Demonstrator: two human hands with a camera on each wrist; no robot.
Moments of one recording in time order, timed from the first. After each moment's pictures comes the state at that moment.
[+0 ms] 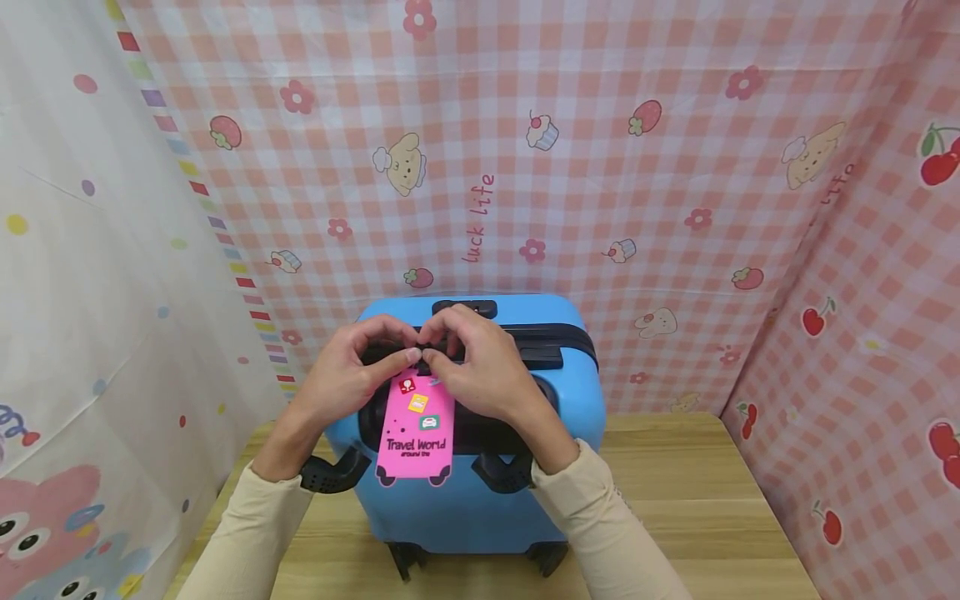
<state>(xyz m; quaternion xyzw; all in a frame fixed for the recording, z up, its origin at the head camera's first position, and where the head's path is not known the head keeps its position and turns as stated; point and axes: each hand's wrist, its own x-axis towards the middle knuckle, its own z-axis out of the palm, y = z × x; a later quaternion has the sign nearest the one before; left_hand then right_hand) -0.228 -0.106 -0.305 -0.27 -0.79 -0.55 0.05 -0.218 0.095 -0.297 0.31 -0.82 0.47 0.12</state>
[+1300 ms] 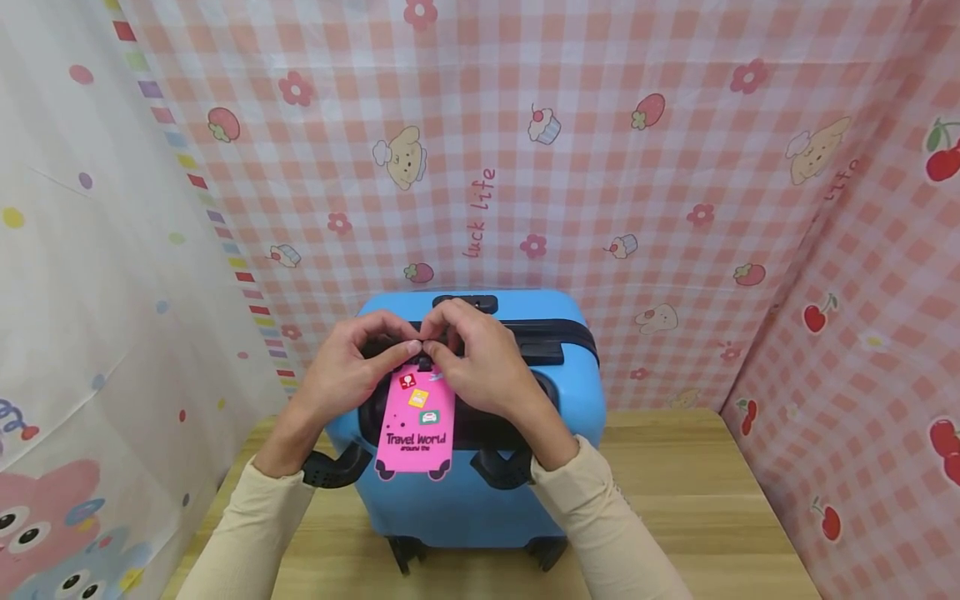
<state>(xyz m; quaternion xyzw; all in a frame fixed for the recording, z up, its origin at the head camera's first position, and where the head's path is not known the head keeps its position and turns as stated) -0.228 -0.105 -0.305 -0.26 -0.80 -0.54 0.07 -0.220 0.095 -0.296 0.33 -0.81 0.47 0.13</state>
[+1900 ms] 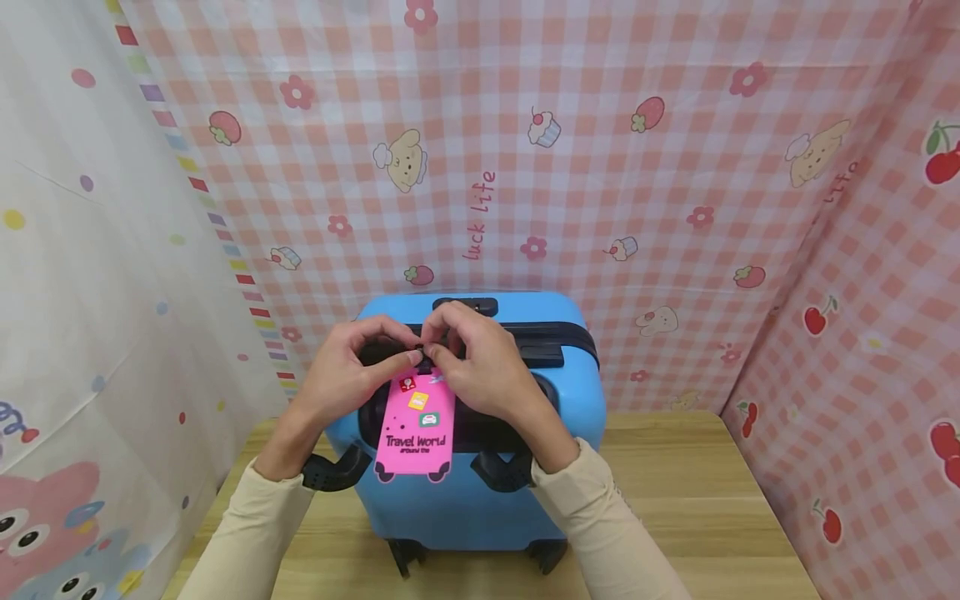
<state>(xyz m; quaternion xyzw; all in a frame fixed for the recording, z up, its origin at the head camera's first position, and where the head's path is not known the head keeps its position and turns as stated) -0.227 -0.107 -0.306 -0.27 -0.78 -0.56 0.07 -0.220 0.095 -0.296 0.33 -0.80 0.48 0.13</state>
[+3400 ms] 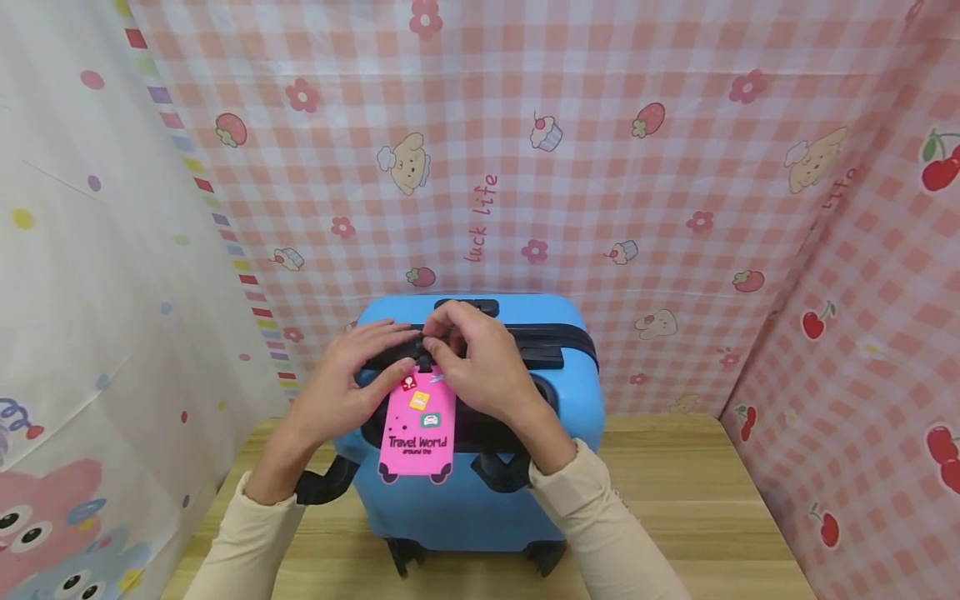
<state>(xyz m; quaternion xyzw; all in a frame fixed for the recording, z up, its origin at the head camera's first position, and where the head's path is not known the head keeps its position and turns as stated) -0.217 -0.119 -0.318 -0.31 -0.86 -0.37 0.19 -0.218 0.090 -0.296 0.31 -0.81 0.47 0.17</state>
